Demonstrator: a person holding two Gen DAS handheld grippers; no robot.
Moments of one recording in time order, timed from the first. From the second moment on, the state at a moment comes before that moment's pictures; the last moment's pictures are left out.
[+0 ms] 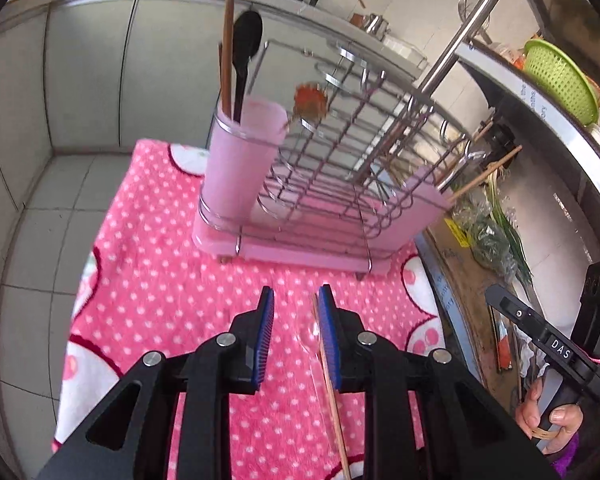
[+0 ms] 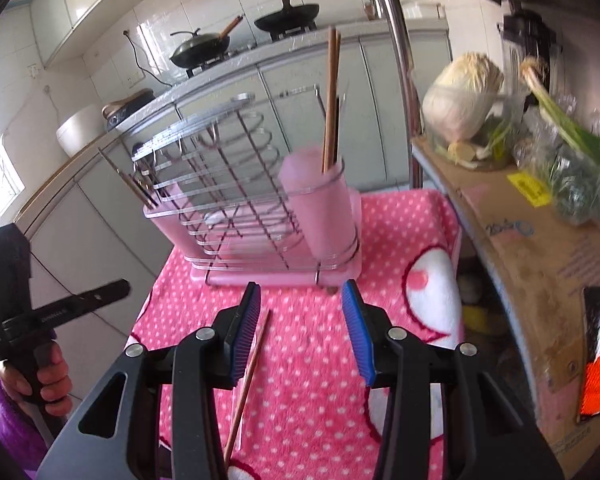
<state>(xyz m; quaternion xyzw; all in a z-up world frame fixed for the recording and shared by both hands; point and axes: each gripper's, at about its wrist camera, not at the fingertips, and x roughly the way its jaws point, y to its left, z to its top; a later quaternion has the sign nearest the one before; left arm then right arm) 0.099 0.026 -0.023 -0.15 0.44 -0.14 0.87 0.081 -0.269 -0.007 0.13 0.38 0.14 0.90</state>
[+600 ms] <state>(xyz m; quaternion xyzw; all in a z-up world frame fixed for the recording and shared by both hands) 0.161 -0.032 -0.131 -0.13 0.59 -0.13 0.79 0.092 -0.281 -0.037 0.15 0.42 0.15 0.88</state>
